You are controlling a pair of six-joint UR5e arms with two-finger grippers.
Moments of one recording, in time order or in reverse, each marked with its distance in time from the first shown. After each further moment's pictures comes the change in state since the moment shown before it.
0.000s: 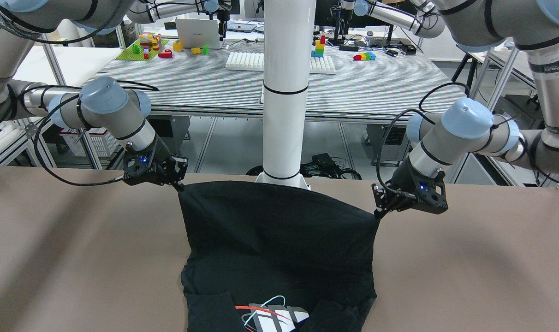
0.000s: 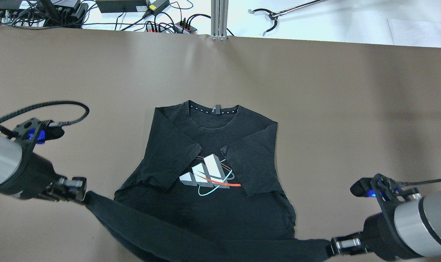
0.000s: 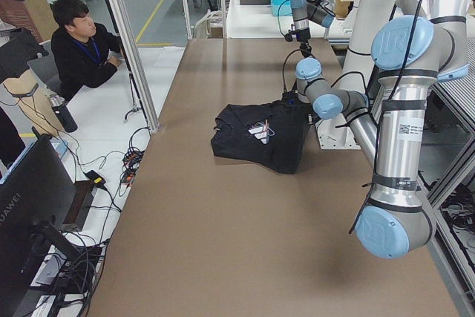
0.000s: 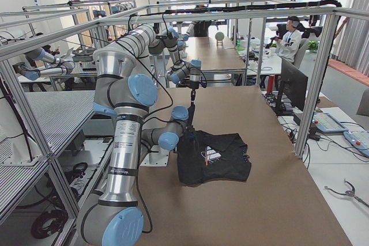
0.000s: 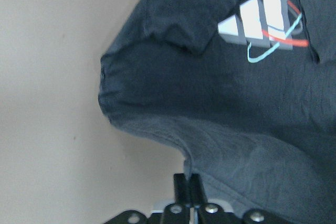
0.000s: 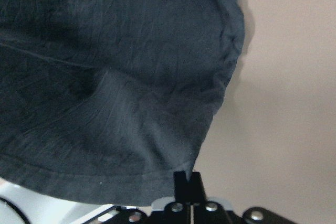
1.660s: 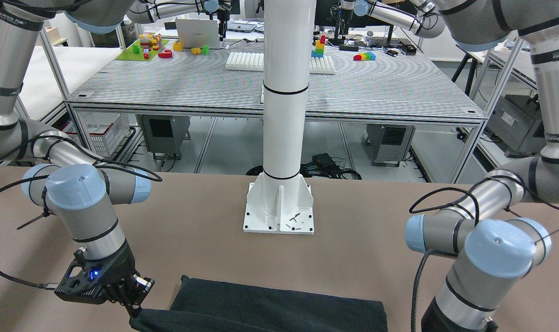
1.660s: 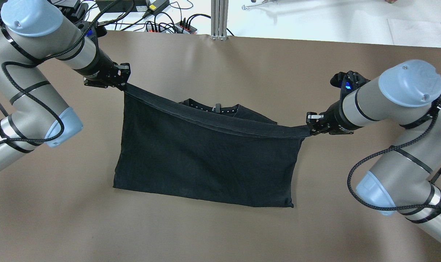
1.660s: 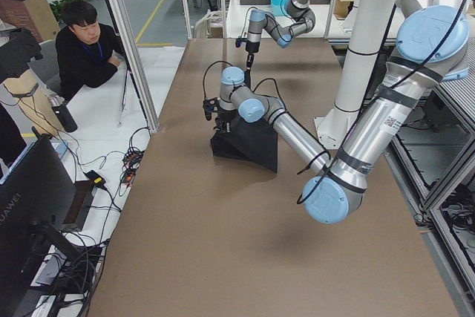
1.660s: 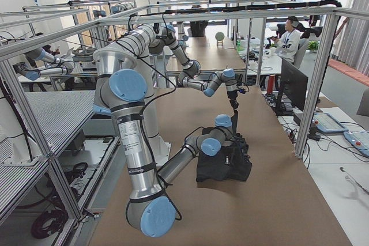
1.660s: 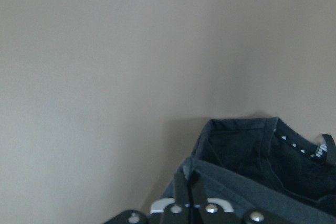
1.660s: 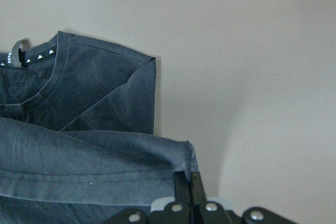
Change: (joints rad) left arm -0.245 -0.381 0.726 -0.270 0.152 0.026; right arm 0.306 0.395 -0.548 -0.001 -0.139 -0.016
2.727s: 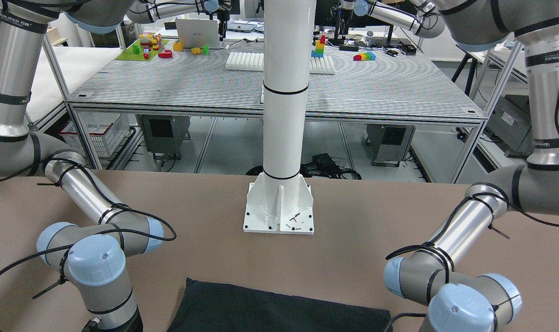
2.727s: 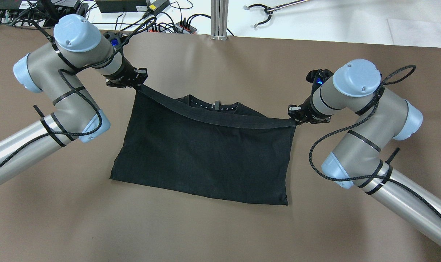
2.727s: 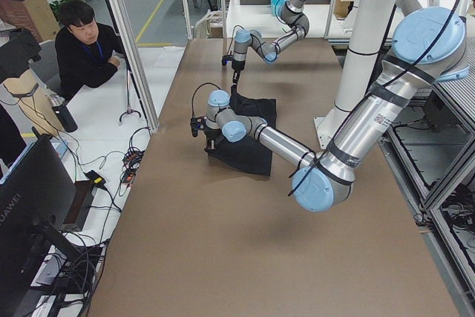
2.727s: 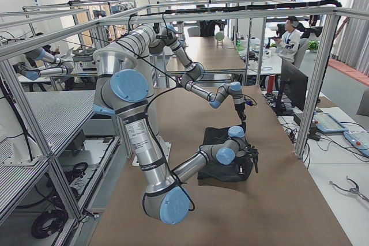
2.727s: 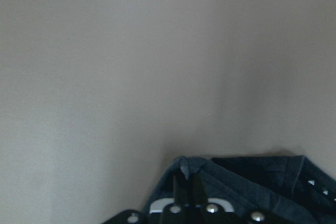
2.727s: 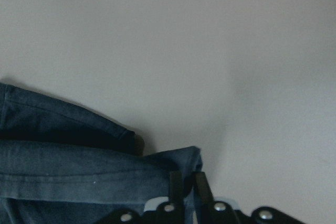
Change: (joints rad) left arm 0.059 -0.122 0.309 -0.187 0.105 0.000; right arm -0.029 0.149 -0.335 0.132 -0.098 -0.020
